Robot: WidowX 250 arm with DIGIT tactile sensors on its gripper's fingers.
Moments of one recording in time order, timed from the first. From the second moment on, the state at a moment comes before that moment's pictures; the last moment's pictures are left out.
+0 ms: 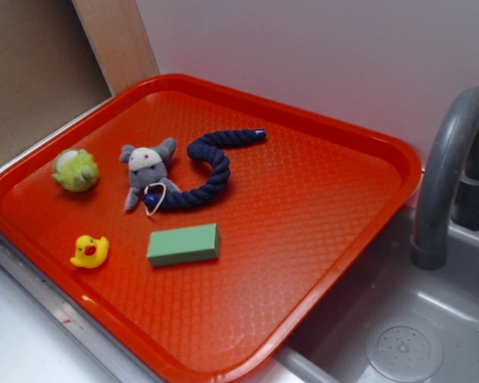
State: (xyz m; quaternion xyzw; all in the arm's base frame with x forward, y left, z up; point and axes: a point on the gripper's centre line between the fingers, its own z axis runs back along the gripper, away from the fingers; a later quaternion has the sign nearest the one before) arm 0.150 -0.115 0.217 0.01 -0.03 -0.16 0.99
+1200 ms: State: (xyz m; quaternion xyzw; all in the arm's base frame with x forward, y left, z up) arm 0.158 -0.258 0.086 -0.01 0.02 -0.41 0.91
